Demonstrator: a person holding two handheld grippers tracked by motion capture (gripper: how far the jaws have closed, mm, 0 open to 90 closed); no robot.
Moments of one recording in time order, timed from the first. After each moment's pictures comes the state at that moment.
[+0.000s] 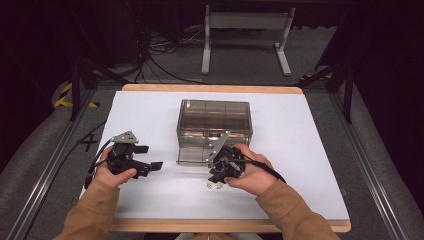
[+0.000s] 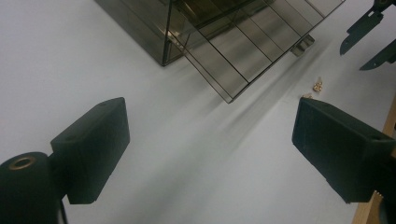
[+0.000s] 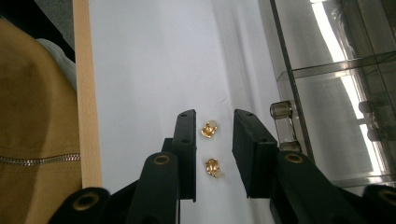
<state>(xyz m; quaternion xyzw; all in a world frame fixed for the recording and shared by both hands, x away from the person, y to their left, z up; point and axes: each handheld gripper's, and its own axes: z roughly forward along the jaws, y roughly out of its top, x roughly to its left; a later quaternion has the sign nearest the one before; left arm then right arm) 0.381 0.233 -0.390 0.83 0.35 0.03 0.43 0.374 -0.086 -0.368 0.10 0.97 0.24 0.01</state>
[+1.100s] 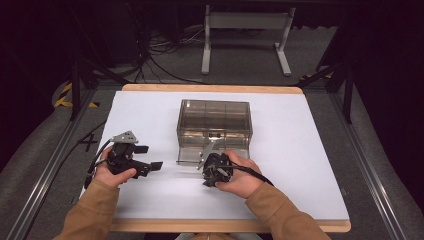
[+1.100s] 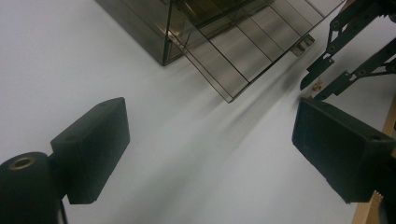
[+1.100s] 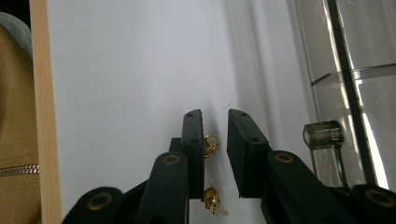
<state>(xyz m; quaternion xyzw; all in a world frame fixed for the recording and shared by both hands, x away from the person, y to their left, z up) 0.381 0.233 -0.390 0.83 0.35 0.03 0.43 0.380 -0.062 -0.406 0.09 0.98 0.20 0.01</state>
